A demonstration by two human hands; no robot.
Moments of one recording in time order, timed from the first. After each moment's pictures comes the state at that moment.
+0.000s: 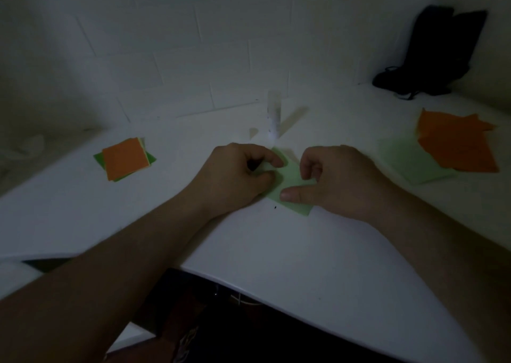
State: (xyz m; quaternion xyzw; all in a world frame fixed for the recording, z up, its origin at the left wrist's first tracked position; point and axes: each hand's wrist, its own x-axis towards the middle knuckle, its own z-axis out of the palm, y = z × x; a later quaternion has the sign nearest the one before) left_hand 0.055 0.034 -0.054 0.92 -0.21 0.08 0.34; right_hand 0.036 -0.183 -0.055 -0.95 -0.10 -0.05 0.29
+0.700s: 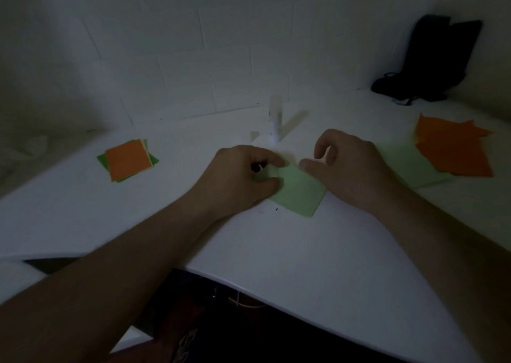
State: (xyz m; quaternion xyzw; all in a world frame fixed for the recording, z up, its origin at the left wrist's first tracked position) left_hand 0.058 0.036 -0.059 0.92 -0.23 0.11 0.30; right_hand 0.047 -0.193 -0.053 -0.93 -0.06 -0.15 0.34
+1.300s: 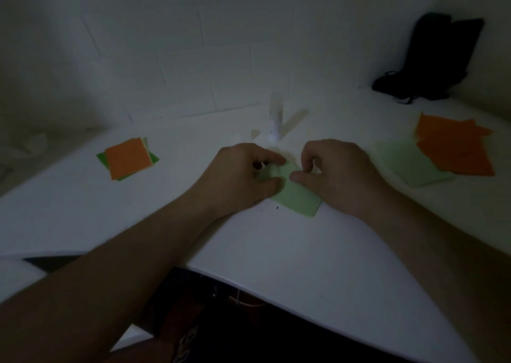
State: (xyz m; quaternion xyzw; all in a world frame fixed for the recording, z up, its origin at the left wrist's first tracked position) left_hand 0.061 0.037 -0.061 0.92 -0.24 0.11 0.28; right_hand 0.047 -0.182 -0.059 -0.94 -0.14 -0.16 0.26
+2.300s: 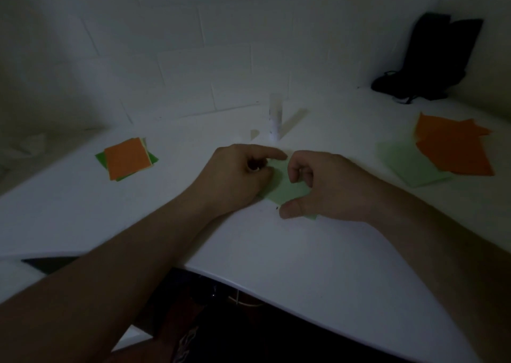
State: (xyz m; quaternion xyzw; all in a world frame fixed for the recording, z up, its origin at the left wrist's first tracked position) left_hand 0.055 0.036 -0.053 0.91 -0.20 0.07 0.35; right_hand 0.037 -0.176 -0.053 -0.92 -0.16 0.02 0.34
